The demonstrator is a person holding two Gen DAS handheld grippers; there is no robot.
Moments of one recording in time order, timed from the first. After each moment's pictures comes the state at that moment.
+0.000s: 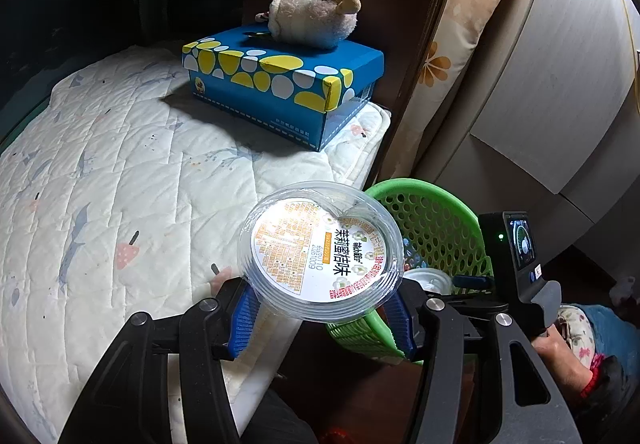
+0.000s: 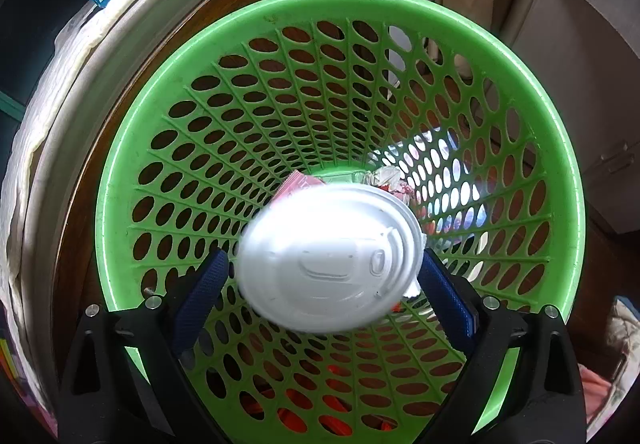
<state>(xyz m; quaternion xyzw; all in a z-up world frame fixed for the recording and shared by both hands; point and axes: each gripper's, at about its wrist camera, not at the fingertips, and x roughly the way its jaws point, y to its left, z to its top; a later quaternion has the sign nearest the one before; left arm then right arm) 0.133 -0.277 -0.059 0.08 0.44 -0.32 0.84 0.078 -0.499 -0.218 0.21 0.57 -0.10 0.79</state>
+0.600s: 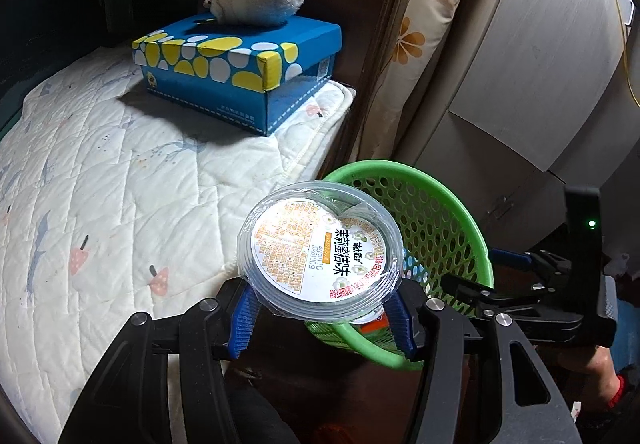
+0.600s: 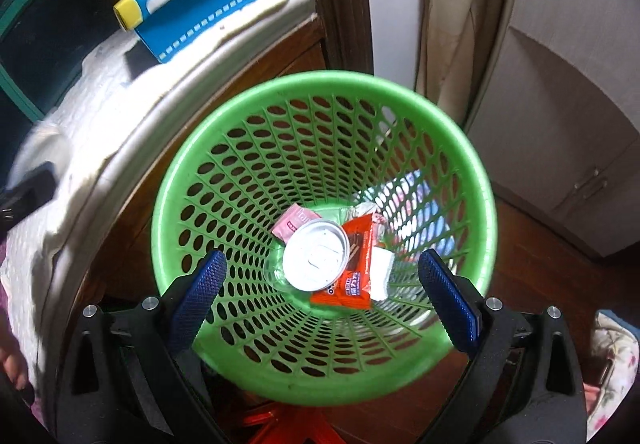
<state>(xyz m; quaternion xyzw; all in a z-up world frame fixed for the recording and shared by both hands) 0.118 -0.319 -0.078 0.10 0.46 -0.35 0.81 0.017 -0.502 -0.138 0.17 0.49 -0.12 0.85</state>
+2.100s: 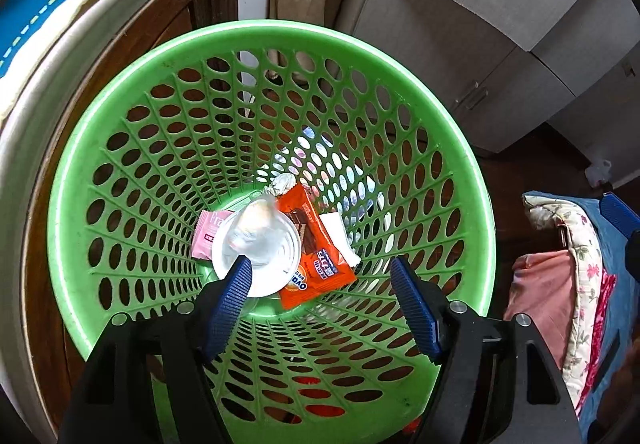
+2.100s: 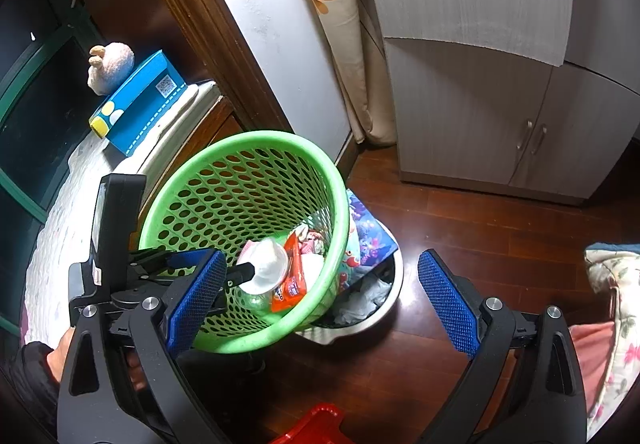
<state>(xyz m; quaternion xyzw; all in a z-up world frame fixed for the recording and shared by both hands) 0.084 -0.456 -0.203 0.21 0.56 -0.42 0.69 -0.093 -0.559 -0.113 0.27 0.39 -0.21 0.85</state>
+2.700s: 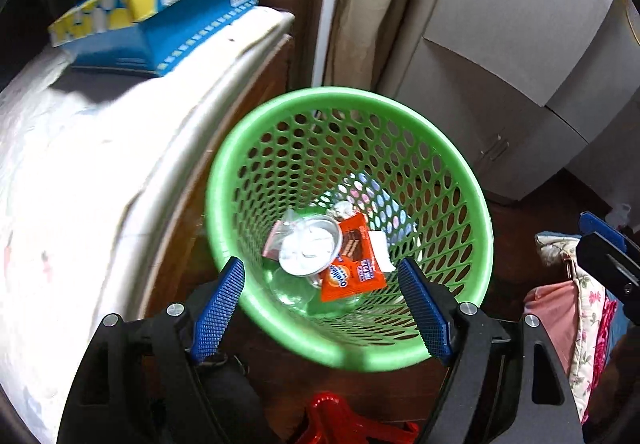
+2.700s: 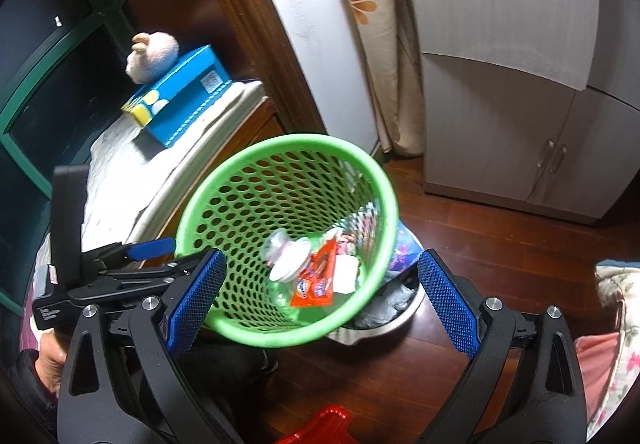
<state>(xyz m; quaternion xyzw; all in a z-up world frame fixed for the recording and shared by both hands) 0.087 -0.375 -0.128 0.16 0.50 -0.37 0.77 -0.078 -0.520 -0.088 0.25 0.38 -0.17 0.87</state>
